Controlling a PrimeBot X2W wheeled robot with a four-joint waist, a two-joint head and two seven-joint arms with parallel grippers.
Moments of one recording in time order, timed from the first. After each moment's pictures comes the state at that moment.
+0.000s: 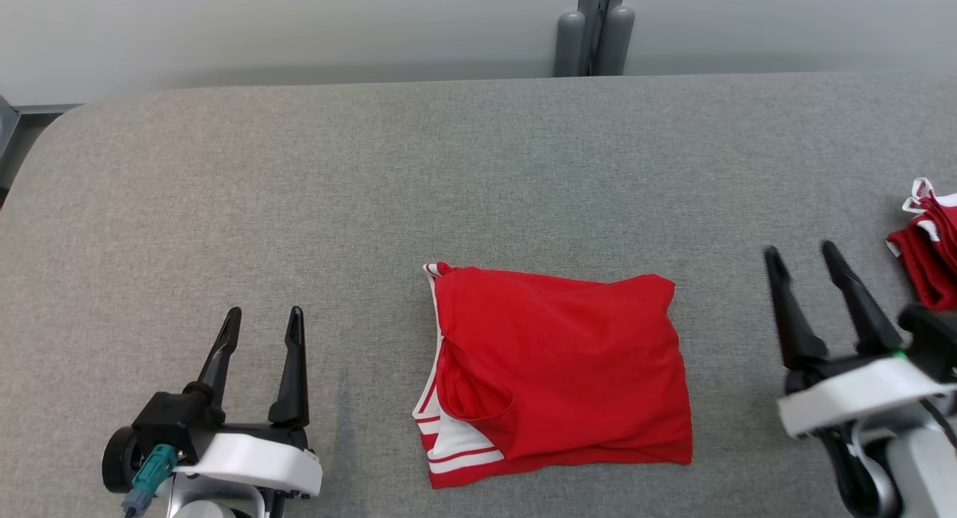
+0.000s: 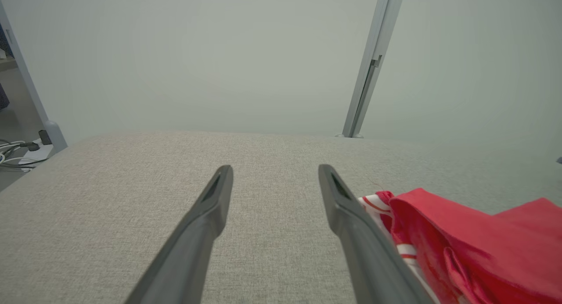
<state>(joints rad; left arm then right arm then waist) -0.08 0.11 -0.14 0.18 -0.29 0.05 -0.26 -0.22 -0.20 0.14 0.21 0.42 0.13 -0.20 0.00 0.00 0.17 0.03</state>
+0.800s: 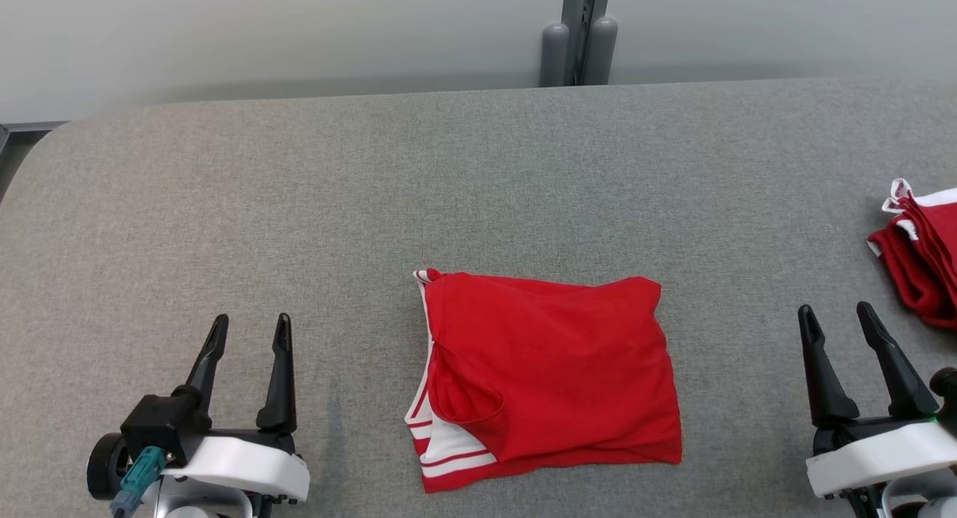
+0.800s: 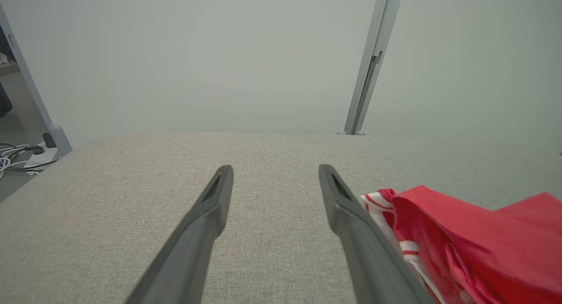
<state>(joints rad) -0.05 0.14 -0.14 0.16 -0.30 0.07 -0.23 -0.03 -0.18 0.02 0.09 0.36 0.13 -0.17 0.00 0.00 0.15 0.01</state>
